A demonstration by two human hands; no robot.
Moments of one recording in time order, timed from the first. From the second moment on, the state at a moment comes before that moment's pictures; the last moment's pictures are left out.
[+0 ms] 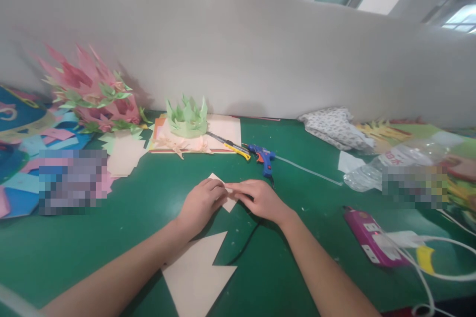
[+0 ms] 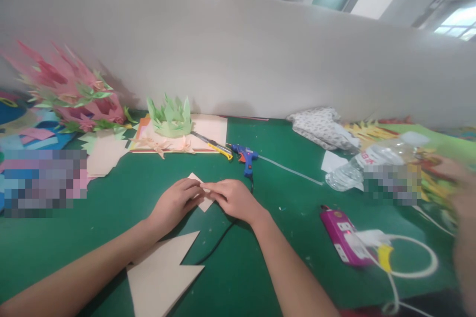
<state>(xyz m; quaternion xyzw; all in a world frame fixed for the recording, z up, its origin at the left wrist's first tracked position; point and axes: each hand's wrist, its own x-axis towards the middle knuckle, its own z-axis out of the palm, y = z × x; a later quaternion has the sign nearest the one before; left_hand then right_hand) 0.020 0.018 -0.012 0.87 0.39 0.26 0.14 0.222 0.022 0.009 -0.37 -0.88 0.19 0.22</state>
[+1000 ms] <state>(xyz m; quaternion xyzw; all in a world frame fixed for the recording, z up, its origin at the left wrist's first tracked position) 0.026 -0.003 -0.006 0.90 0.39 0.17 0.12 0.192 0.026 0.008 -0.43 -0.90 0.02 0.04</state>
